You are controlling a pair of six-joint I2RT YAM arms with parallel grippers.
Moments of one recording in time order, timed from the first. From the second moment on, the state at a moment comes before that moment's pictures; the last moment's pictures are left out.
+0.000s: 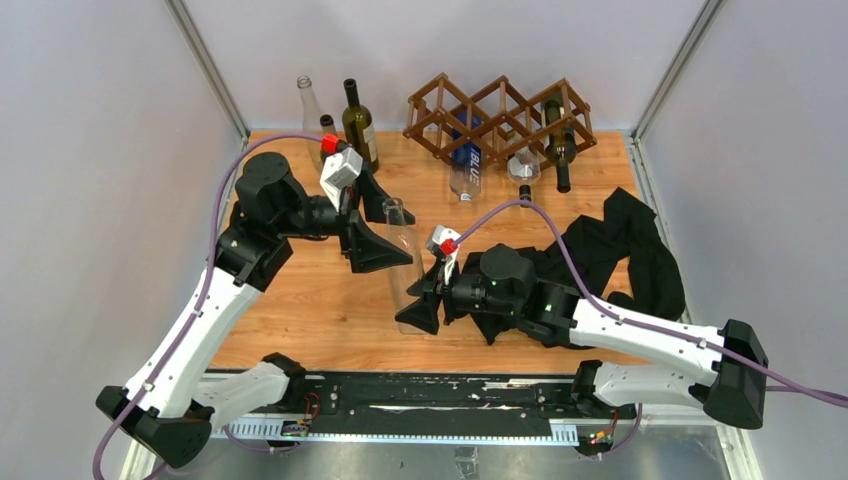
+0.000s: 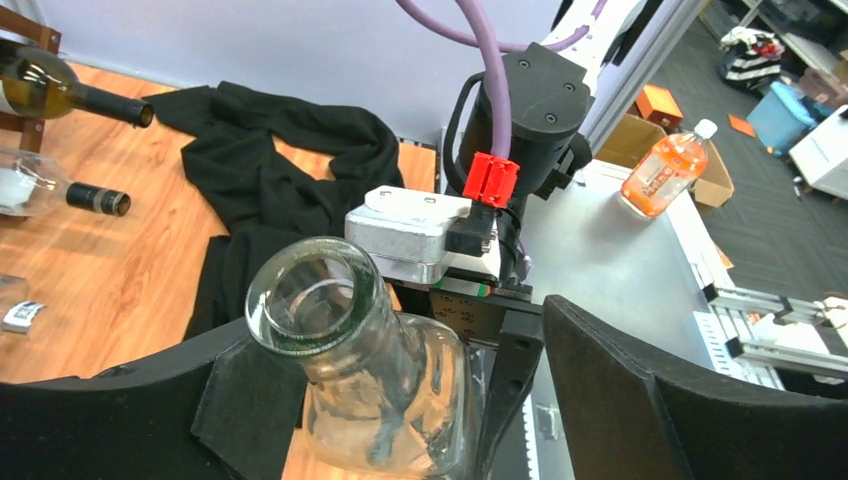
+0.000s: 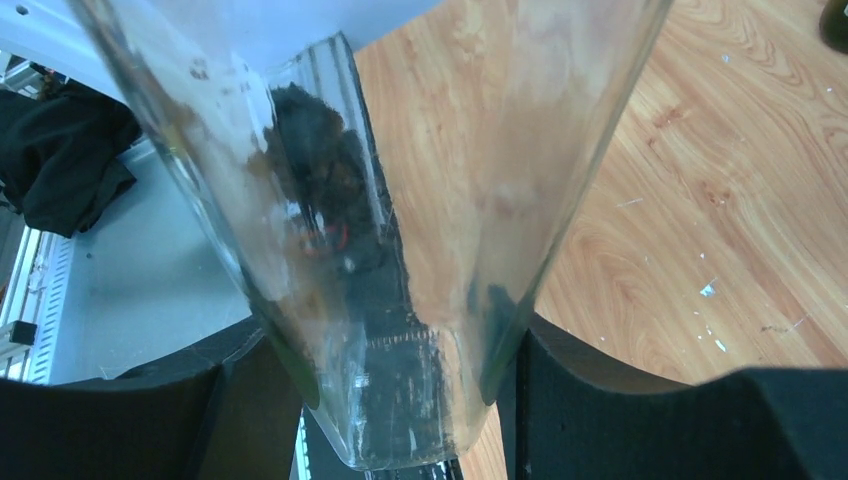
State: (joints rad) left arm -0.47 1.01 1.21 -0.23 1.09 -0.23; right arm 1.13 1.08 0.81 0.10 -0.25 0.27
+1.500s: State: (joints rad) left arm 0.18 1.46 1.48 -0.77 0.83 0.64; right arm 0.96 0.96 0.88 -0.23 0.23 0.37
